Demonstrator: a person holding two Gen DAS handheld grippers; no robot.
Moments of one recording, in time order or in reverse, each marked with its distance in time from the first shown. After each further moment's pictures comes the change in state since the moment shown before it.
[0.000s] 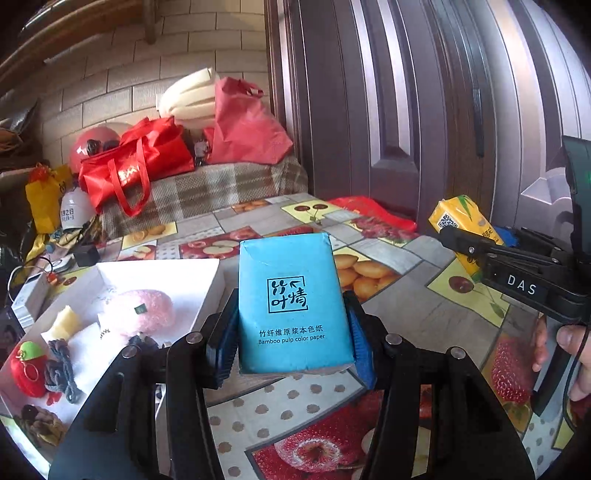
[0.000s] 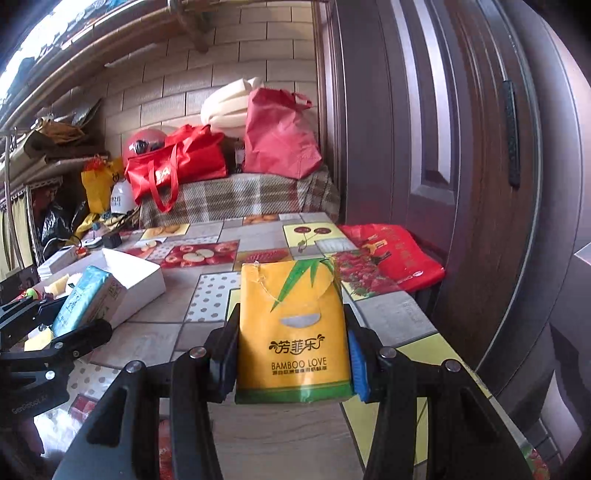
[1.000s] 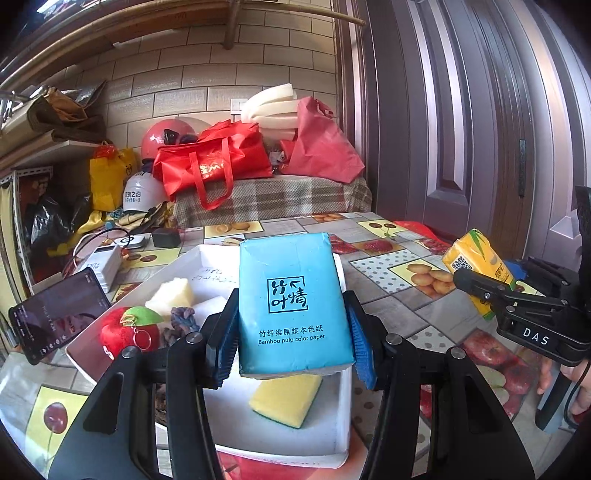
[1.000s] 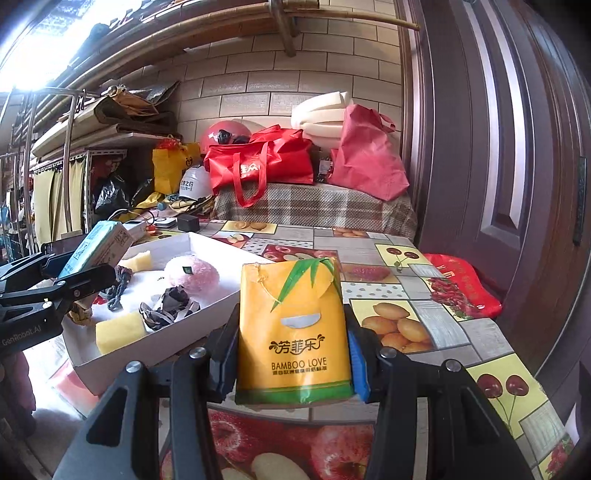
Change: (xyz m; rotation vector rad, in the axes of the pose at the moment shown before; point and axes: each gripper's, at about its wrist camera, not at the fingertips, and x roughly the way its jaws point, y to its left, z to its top) left arm -0.068 0.122 -0.034 -0.123 -0.050 0.148; right arm -0.010 0.132 -0.008 -0.178 -0.002 0.195
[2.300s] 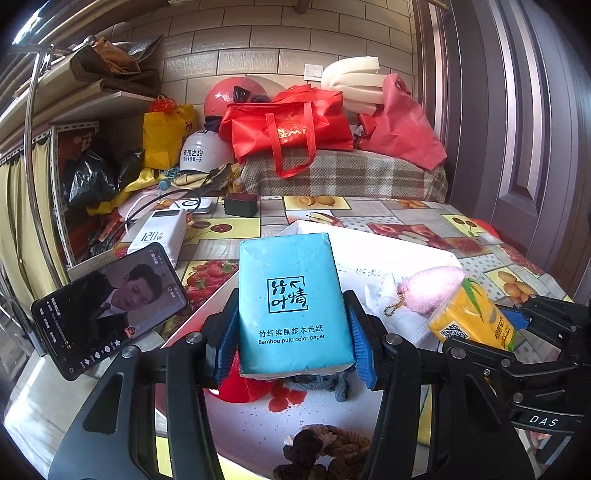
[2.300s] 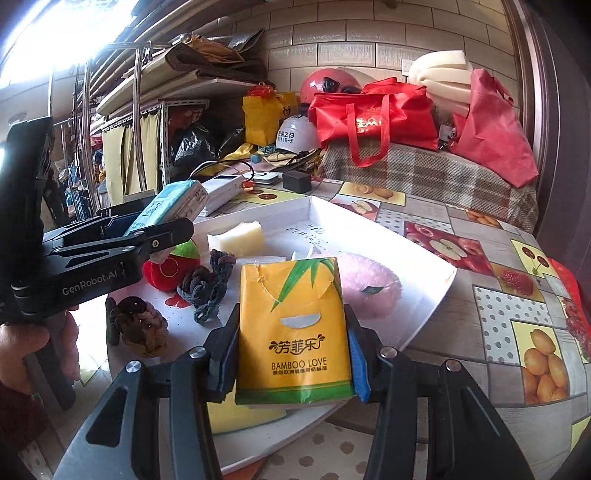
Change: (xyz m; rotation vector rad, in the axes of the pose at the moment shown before) left arm 0.054 0.108 0.007 -0.104 0.128 0.171; right arm 0.102 0.108 0.024 -0.114 0.213 0.350
